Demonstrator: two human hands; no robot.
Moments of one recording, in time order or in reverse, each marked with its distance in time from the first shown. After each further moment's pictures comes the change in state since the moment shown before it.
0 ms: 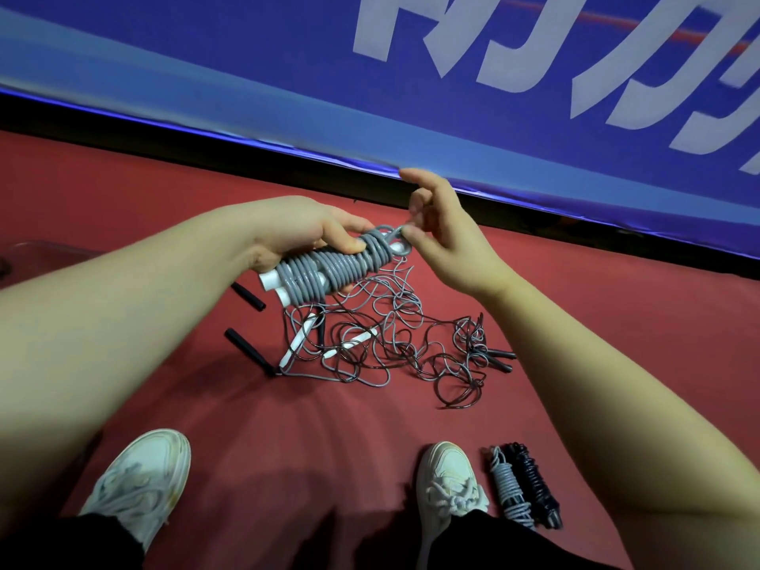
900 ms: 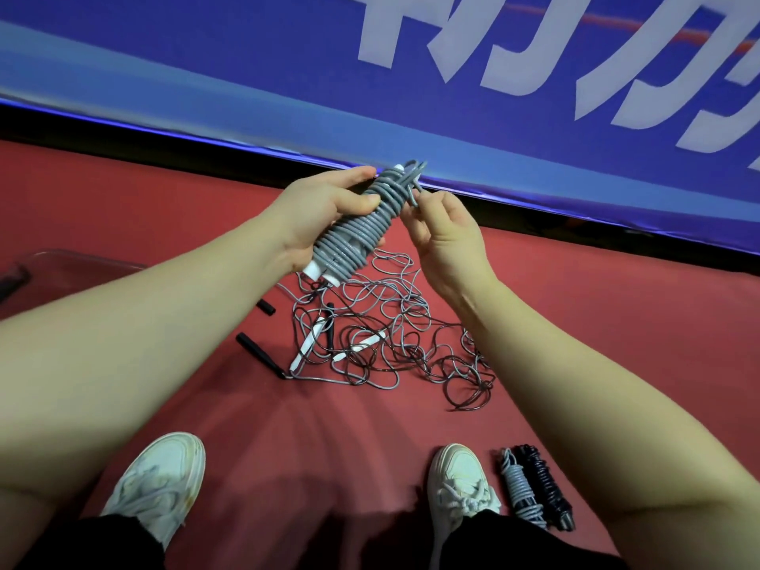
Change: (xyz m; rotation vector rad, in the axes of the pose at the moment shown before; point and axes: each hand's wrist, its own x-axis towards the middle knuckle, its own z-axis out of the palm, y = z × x) left_hand 0.002 0.007 0.007 -0.363 0.234 0.307; right_hand 0.016 -0.022 0.031 0.720 0.439 0.386
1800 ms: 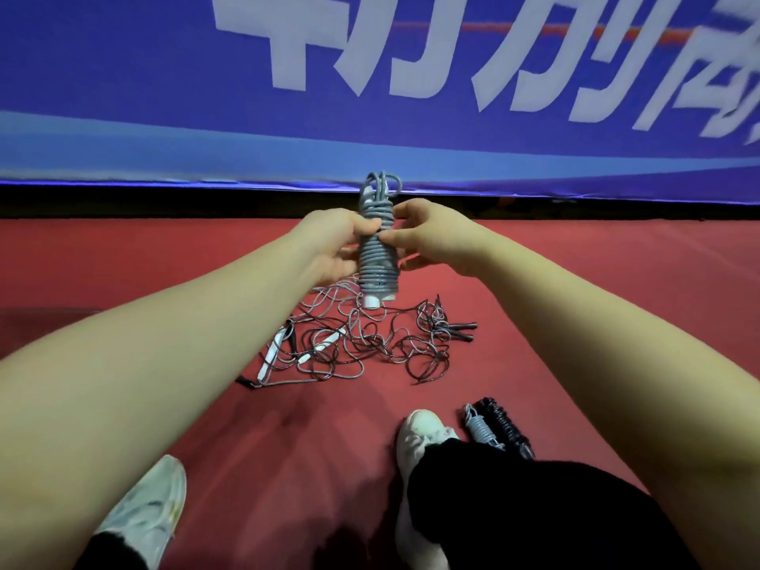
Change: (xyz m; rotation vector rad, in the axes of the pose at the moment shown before) left_hand -0.025 -0.016 0.107 -0.082 -0.027 -0.243; right_hand -0.054 -0.073 -0.075 -0.656 -0.180 0.305
